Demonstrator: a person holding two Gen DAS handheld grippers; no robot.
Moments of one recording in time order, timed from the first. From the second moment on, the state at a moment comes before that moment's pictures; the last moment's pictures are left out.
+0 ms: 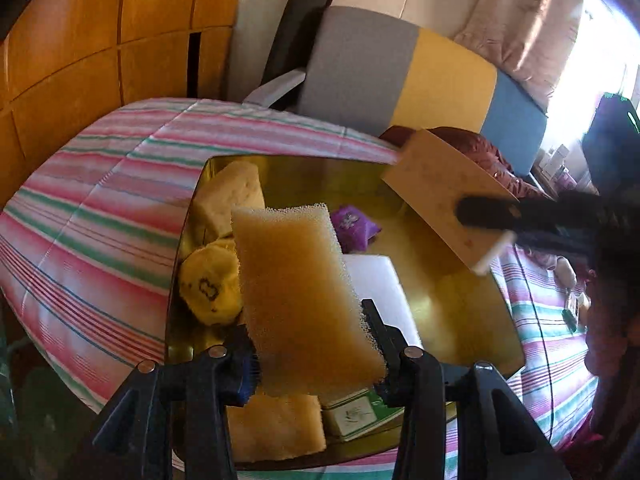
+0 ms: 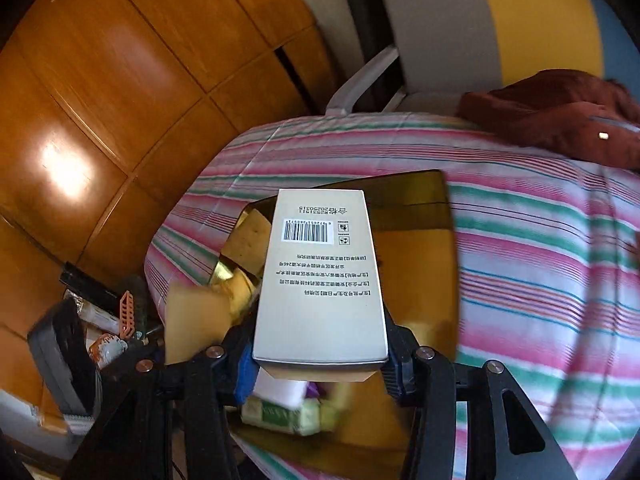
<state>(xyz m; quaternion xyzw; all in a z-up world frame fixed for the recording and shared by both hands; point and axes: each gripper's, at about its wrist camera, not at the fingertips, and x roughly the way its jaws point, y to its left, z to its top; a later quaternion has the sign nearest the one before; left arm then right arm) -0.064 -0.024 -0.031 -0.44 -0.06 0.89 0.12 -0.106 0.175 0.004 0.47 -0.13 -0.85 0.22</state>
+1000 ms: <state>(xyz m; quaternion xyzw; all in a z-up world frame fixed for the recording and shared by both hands) -0.045 -0.039 -0.032 -0.42 -0.09 0.90 0.10 -0.099 0.143 -0.007 0.47 -0.12 -0.85 0.19</state>
